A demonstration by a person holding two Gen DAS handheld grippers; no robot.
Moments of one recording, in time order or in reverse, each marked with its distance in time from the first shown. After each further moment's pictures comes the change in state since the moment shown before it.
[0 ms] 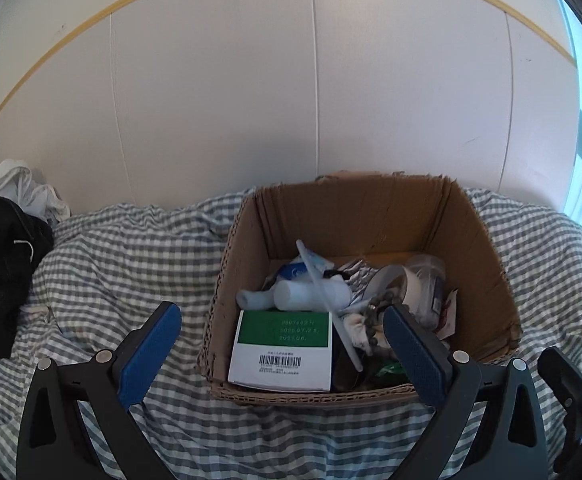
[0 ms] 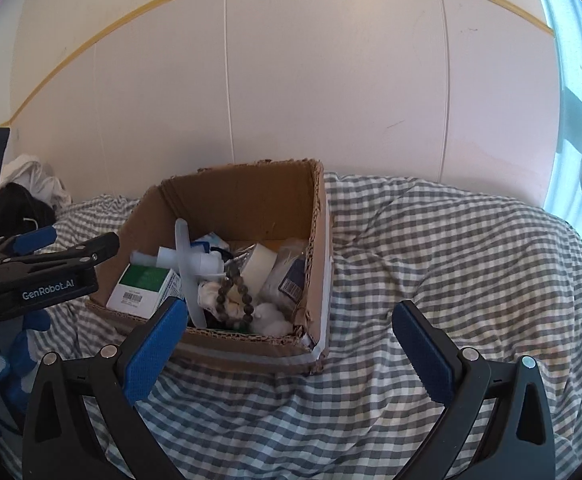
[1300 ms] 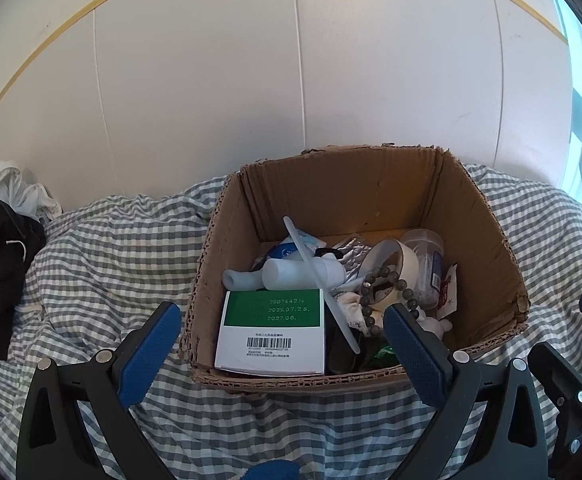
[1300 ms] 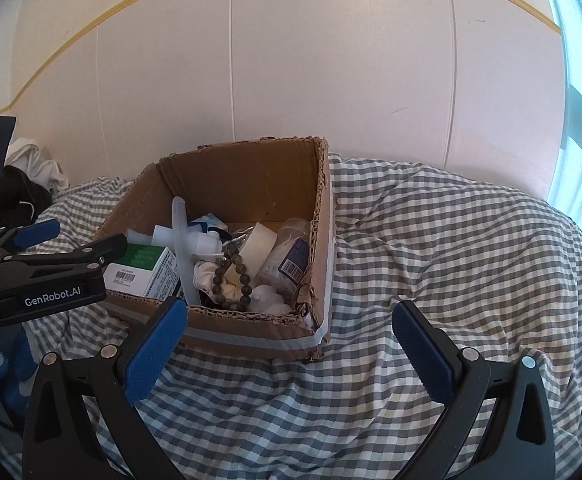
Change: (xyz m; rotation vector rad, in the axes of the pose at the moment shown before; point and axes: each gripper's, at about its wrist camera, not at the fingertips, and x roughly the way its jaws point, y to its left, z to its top) left arm 0.011 -0.012 -0.015 0.044 0.032 -0.007; right arm 0.012 0.003 -0.013 -0.026 0.037 -0.008
